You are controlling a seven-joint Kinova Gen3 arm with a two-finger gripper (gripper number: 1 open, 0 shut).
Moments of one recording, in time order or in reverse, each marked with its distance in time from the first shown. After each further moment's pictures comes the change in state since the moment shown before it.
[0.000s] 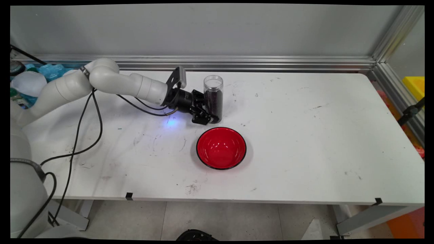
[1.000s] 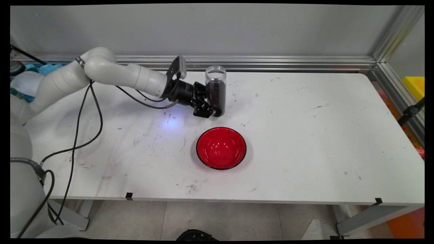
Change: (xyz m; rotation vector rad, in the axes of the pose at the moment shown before) arm 0.038 0.003 -0.020 -0.006 0.028 0.028
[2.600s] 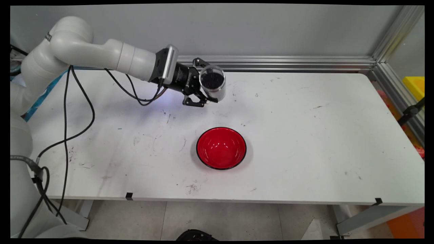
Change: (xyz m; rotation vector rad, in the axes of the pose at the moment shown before) arm 0.074 0.040 -0.057 0.049 -0.007 0.731
